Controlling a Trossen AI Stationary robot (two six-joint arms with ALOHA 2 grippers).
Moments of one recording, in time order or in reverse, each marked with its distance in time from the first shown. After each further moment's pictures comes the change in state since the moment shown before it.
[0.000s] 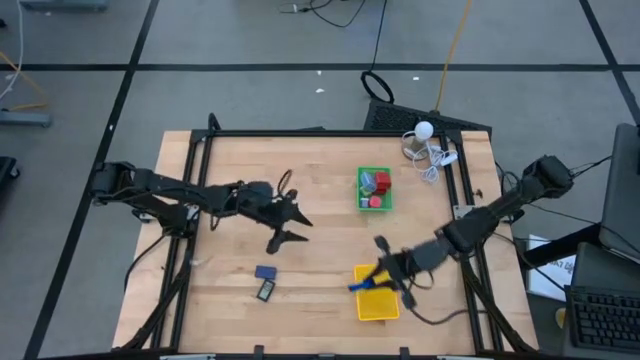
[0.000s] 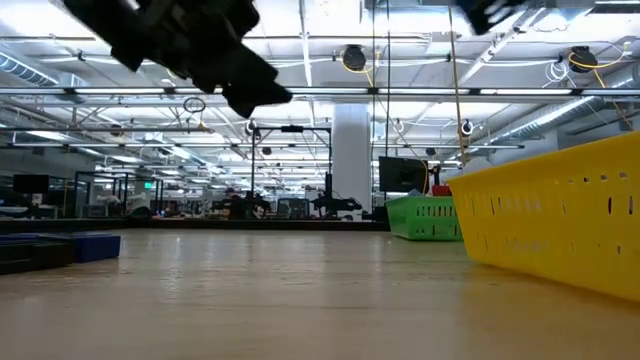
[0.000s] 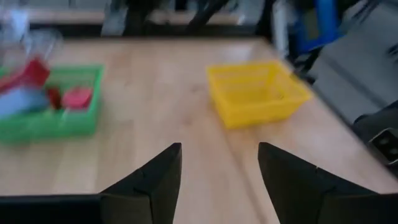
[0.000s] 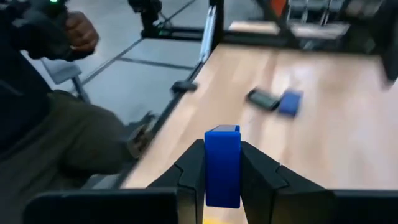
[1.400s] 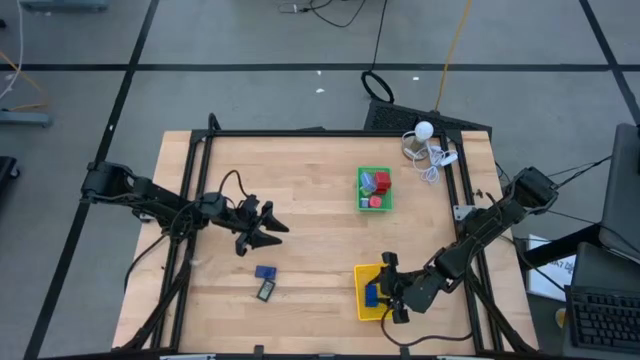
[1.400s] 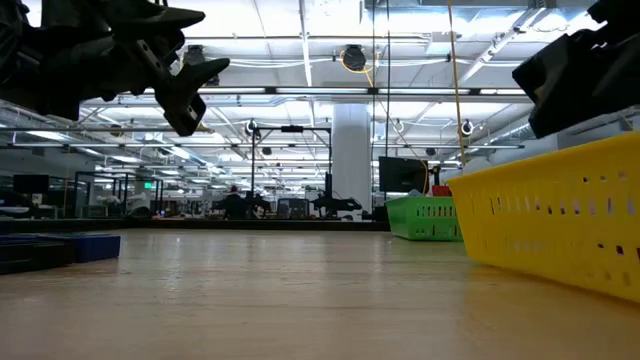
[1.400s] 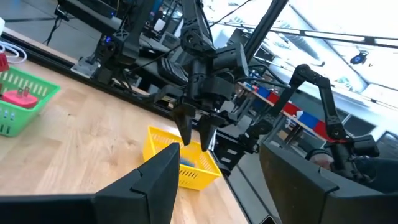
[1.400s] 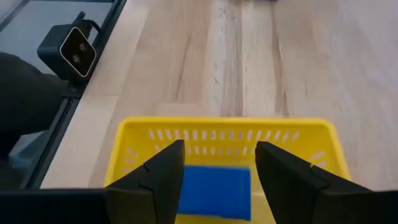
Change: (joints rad) left arm -0.080 -0.070 -0.496 0.954 -0.019 -0.579; right arm 0.190 0.247 -0.001 -0.142 0.317 0.325
